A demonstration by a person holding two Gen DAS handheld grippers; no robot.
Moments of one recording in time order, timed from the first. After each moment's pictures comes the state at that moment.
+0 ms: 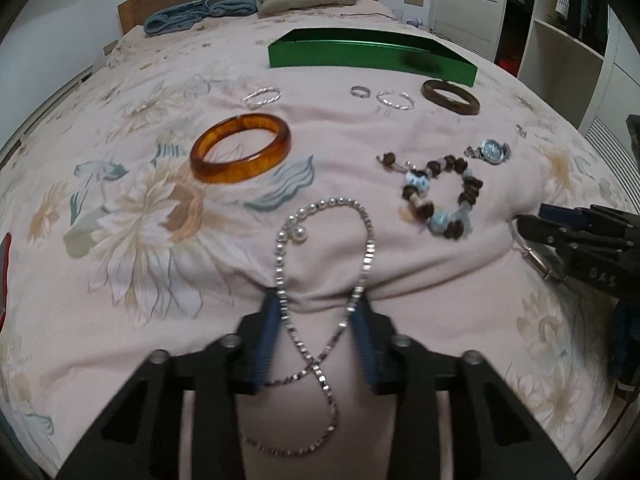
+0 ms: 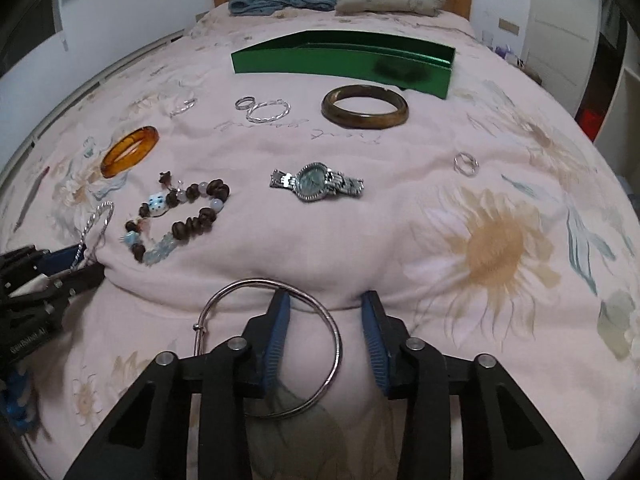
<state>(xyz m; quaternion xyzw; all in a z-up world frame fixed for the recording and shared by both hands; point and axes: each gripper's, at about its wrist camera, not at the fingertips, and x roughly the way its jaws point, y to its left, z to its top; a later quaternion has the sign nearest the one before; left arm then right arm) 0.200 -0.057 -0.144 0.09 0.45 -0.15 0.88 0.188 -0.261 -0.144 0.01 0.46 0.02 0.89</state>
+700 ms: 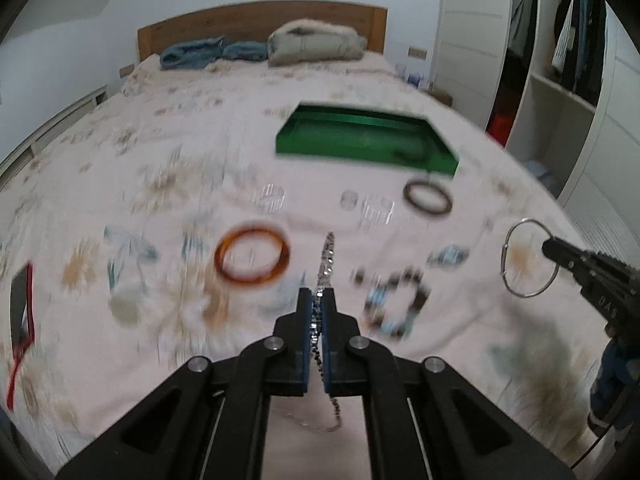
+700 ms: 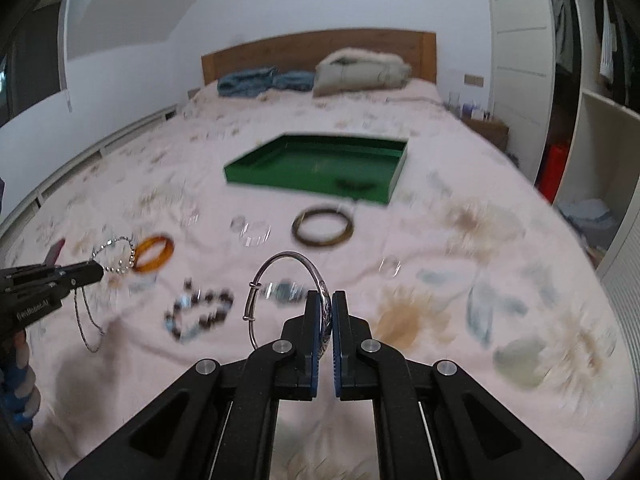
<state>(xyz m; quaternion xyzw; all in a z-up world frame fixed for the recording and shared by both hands) 0.207 -0.060 -0.043 0.04 0.37 -0.16 0.91 0.156 -0.301 -0.044 0.04 0.33 -0.01 0.94</state>
